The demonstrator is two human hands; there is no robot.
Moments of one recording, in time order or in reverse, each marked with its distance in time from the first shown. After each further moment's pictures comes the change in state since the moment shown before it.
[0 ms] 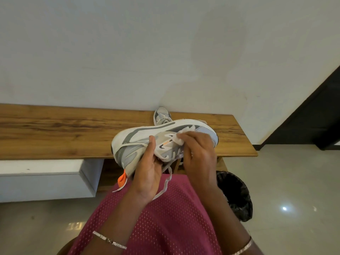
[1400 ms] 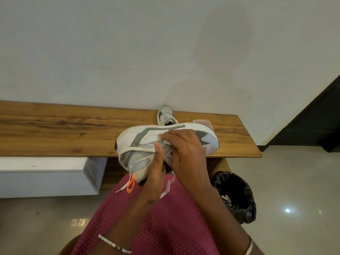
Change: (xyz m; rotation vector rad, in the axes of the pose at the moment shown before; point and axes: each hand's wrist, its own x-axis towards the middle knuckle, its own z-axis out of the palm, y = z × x) left_hand -0.005 -0.016 -0.005 0.131 -0.032 0.160; right_hand 0.017 -0.041 -0.003 0.124 -0.137 -0.076
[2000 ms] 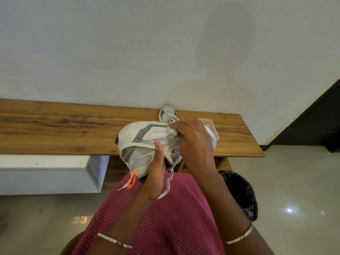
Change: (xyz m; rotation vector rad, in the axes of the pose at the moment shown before) left_hand 0.006 -0.002 -0.008 0.032 -0.094 0.010; right_hand 0.023 0.022 0.006 -0.060 -0.042 0.025
